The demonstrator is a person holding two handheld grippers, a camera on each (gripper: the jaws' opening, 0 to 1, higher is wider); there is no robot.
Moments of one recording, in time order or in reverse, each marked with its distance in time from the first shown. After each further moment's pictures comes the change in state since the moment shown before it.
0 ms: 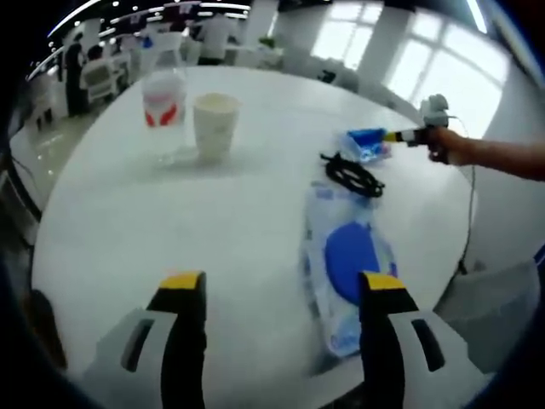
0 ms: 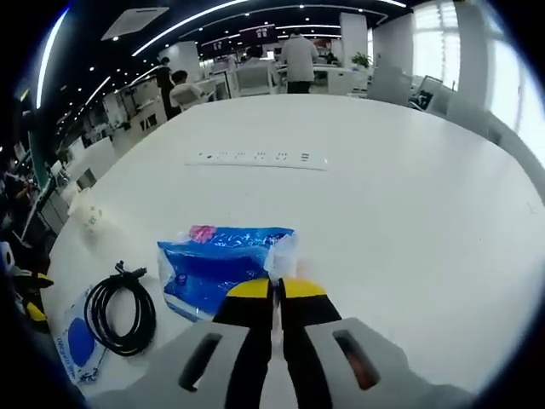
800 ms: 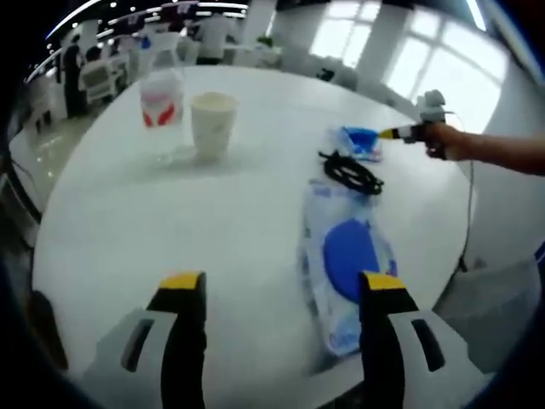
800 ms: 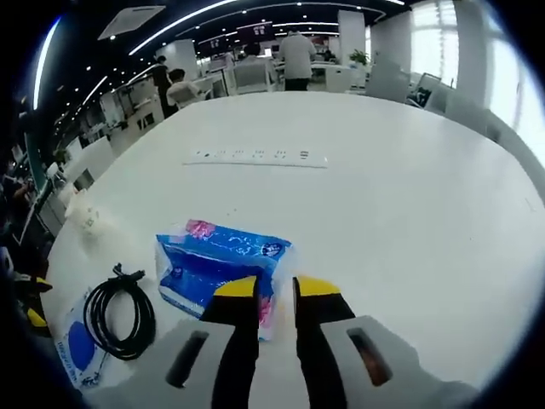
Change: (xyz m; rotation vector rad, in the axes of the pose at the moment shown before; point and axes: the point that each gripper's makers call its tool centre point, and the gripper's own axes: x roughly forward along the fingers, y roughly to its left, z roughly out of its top) left arm 0.000 0.000 -0.002 0.011 0.005 -0.001; right arm -0.004 -0.001 -0.001 0.015 0.015 -0.003
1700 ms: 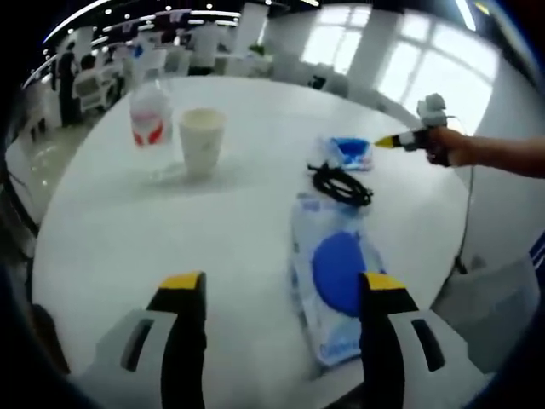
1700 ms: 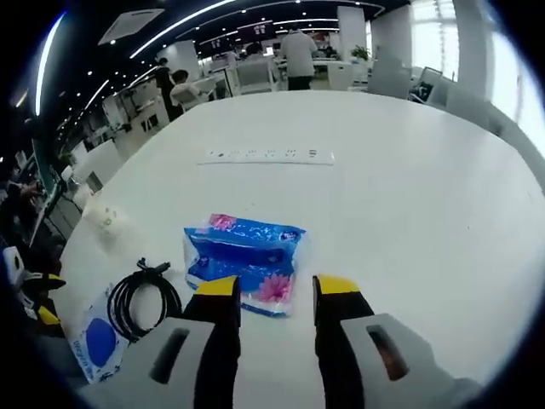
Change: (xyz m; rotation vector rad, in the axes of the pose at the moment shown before) left arm -0.003 -0.014 0.015 0.033 -0.041 -0.041; right arm 0.008 -0.011 -0.003 0.020 0.033 0.016
